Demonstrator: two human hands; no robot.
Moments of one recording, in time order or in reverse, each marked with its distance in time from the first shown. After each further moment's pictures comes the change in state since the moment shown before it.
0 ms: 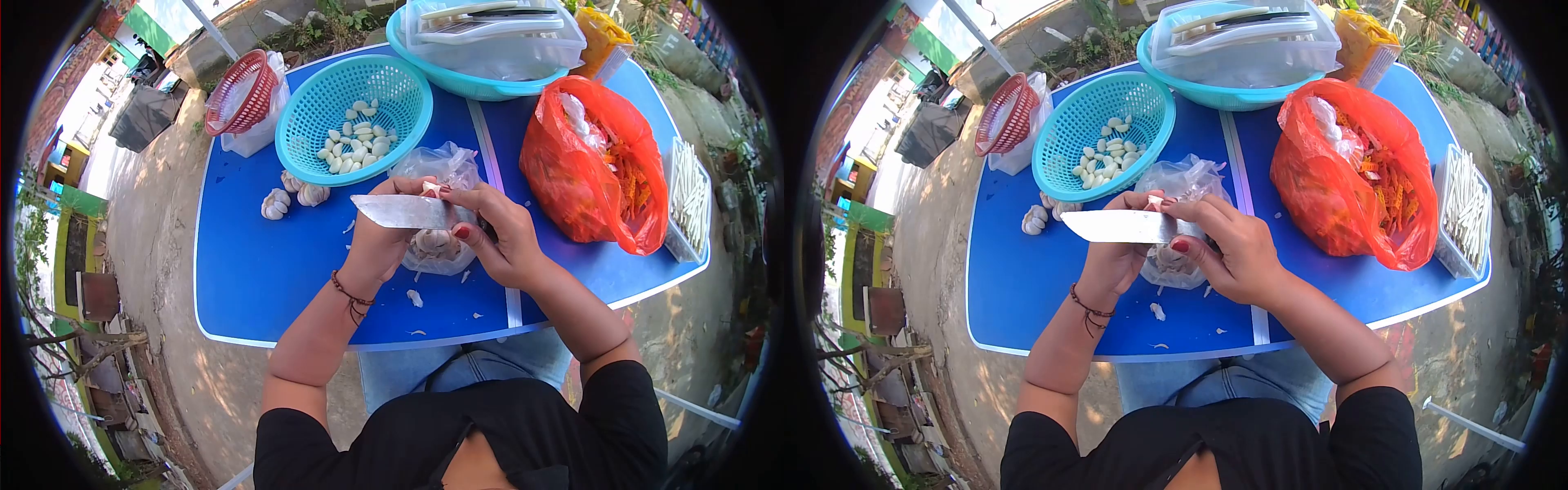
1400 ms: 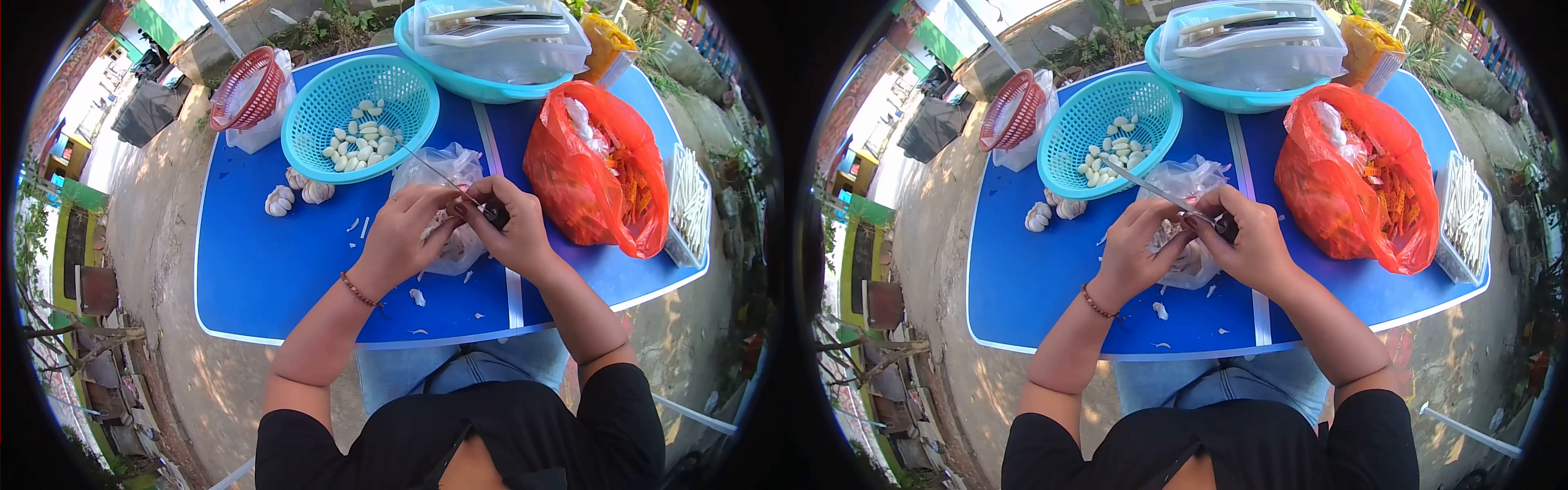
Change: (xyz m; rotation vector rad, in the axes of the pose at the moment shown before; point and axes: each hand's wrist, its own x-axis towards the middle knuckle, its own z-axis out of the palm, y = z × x) left_hand 0.002 0.000 0.005 1.305 -0.086 0.719; right_hand 0.004 0.016 0.008 0.157 0.135 0.156
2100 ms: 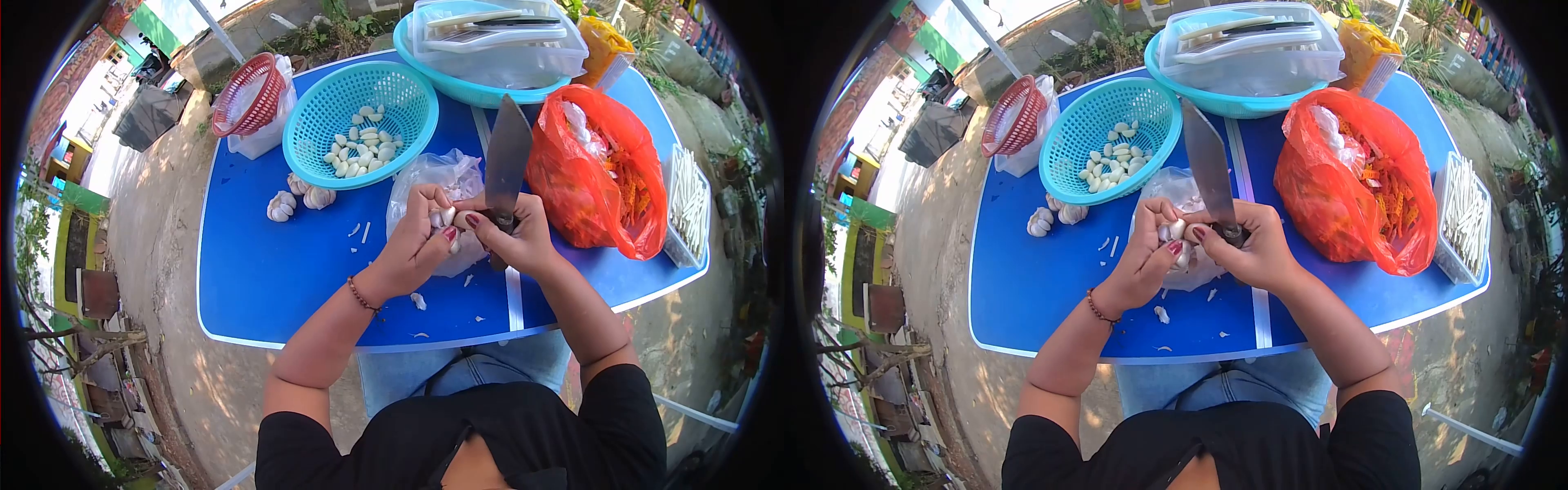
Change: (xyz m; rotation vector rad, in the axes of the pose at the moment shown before) left_hand -0.010 0.003 0.006 -0.775 -0.238 -0.446; right_hand -0.002 -0.013 -0.016 0.313 -0.170 0.268
